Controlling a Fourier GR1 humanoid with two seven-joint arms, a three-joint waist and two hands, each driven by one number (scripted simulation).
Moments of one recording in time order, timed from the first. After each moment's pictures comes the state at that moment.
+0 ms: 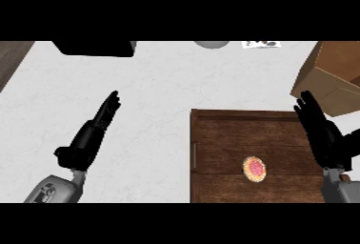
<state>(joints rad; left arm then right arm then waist) -0.17 0.38 -0.36 -1.43 0.24 0.17 -0.17 -0.09 -0.38 0.06 -1.40 -0.33 -0.10 -0.02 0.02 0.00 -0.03</state>
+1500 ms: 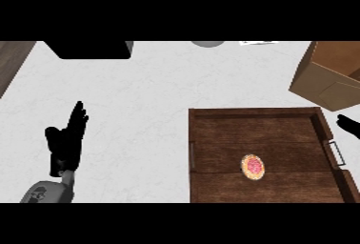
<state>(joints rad) -0.11 0.32 -0.18 -1.30 0.23 0.38 0.00 0.24 -0.89 0.01 -2.30 0.15 0.05 0.39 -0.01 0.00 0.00</state>
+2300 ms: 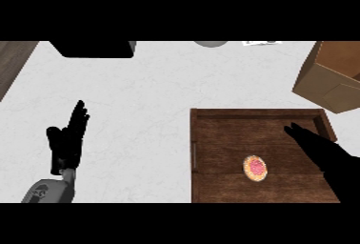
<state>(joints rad) -0.12 0.29 -0.13 -1.27 0.19 0.33 -0.03 -0.08 -0.77 0.35 -2.31 0.25 0.29 0.95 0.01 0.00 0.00</state>
